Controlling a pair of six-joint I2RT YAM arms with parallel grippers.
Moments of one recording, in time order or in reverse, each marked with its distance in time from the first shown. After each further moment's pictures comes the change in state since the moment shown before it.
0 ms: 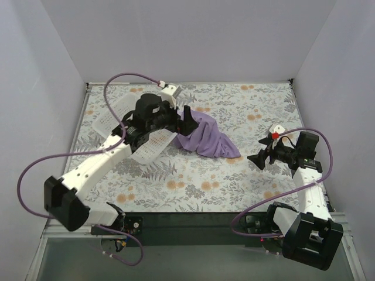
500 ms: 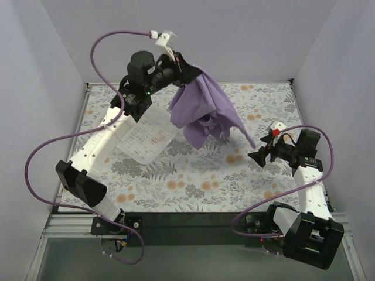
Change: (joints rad) left arm 0.066 0.193 0.618 0.076 0.048 -0.130; right arm 0.005 0.008 0.022 0.005 0.016 0.028
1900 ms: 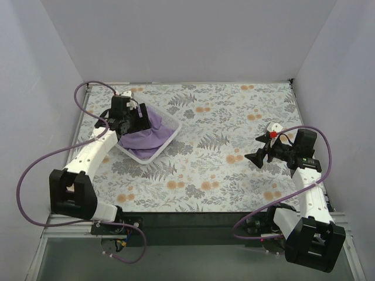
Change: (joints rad) left arm 0.354 -0.236 -0.771 -0.284 -0.282 0.010; right arm 0.052 -0.027 0.000 0.001 -0.034 -0.009
